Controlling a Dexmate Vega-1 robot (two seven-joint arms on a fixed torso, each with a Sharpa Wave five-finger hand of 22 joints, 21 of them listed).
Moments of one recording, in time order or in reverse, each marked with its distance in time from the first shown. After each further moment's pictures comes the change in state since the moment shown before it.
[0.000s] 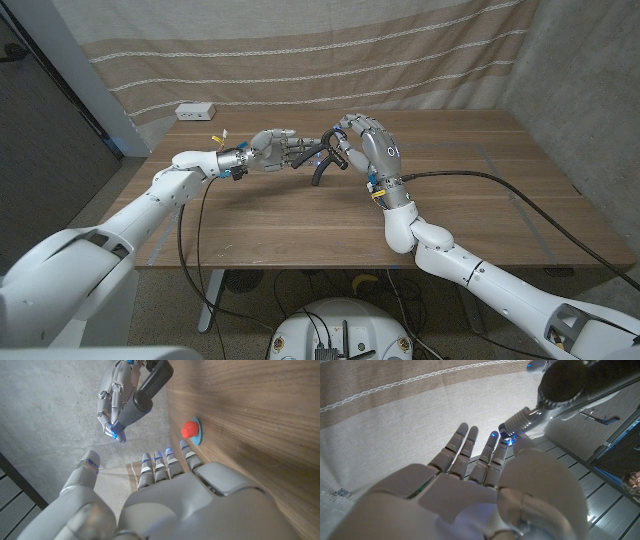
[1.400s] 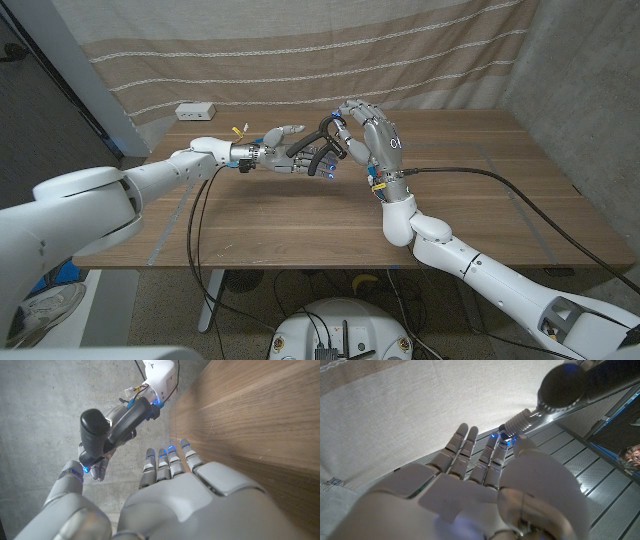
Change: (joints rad) left arm -0.395 0.029 0.797 0.218 -0.515 -0.139 -0.153; left_hand -0.058 -0.084 -0.088 0.012 0.019 0.050 0.111 0.000 0.005 0.010 0.088 -0.014 0.000 -0.001 0.079 -0.011 0.005 0.027 0.027 -0.008 0.000; right arm 0.022 0.024 0.021 0.013 -0.023 0.078 -0.073; right_hand -0.018 0.000 0.000 0.000 0.001 -0.018 -0.004 0.022 0.000 -0.019 0.002 0.004 0.032 0.000 0.000 -0.017 0.032 -0.014 0.000 0.016 0.000
